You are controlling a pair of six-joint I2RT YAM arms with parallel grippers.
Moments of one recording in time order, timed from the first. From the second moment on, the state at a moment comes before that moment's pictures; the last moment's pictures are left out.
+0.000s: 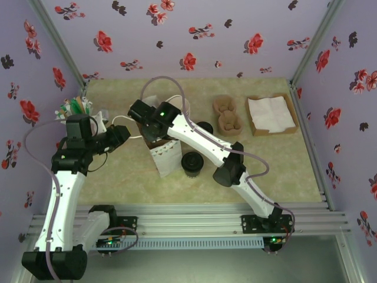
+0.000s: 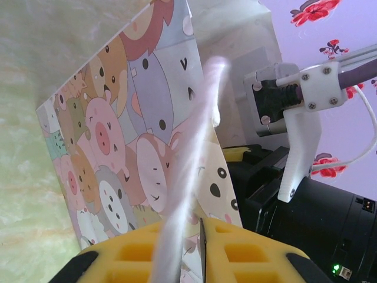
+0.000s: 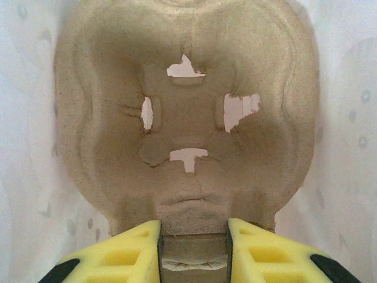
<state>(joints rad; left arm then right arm) -0.06 0.88 1.01 -0.77 0.56 -0.65 1.07 2.39 2.64 -1.44 0.23 0.53</state>
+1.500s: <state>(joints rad) -0.06 0.88 0.98 -0.70 0.56 -0.66 1.05 2.45 2.60 -1.44 0.15 0.53</state>
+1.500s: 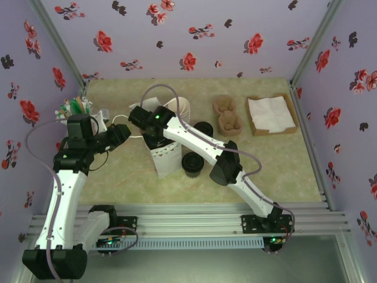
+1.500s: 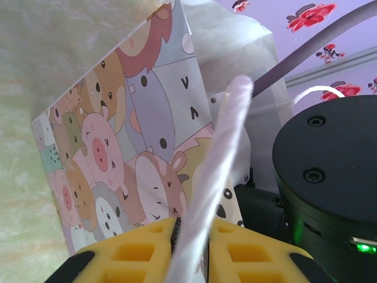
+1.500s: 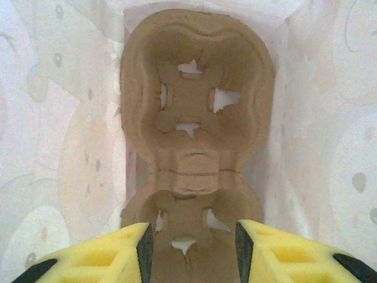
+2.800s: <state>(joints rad) -0.06 0.87 0.97 -0.71 0.53 -0.66 1.05 2.36 2.60 -1.42 0.15 0.52</state>
